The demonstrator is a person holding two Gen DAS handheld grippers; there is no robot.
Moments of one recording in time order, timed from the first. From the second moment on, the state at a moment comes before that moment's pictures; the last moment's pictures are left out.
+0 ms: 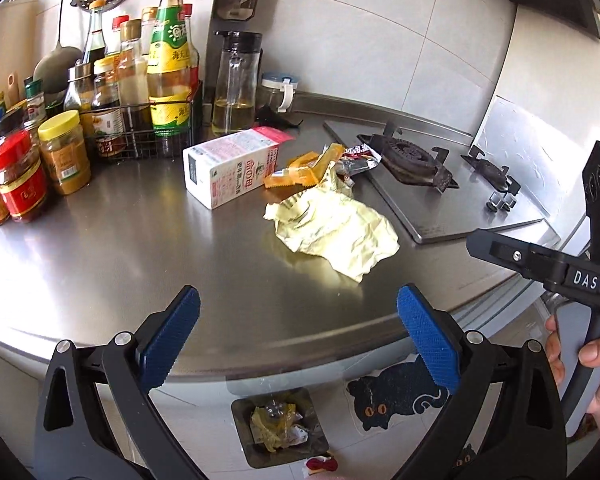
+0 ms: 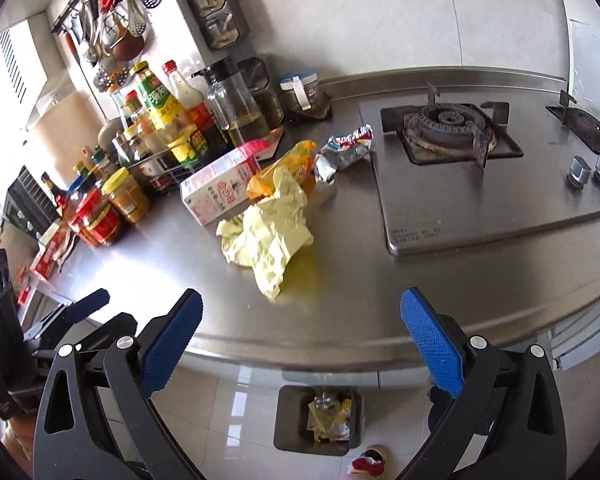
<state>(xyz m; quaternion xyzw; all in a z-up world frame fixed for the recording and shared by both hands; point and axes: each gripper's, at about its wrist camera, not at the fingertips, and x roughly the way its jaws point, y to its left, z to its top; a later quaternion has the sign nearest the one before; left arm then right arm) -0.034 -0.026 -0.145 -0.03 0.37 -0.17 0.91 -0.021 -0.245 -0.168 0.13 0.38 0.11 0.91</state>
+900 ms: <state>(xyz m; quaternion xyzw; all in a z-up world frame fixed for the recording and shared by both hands) 0.082 -0.099 -0.192 -0.01 0.40 -0.20 0.89 0.185 -0.203 -0.207 0.11 0.48 0.23 0.84</state>
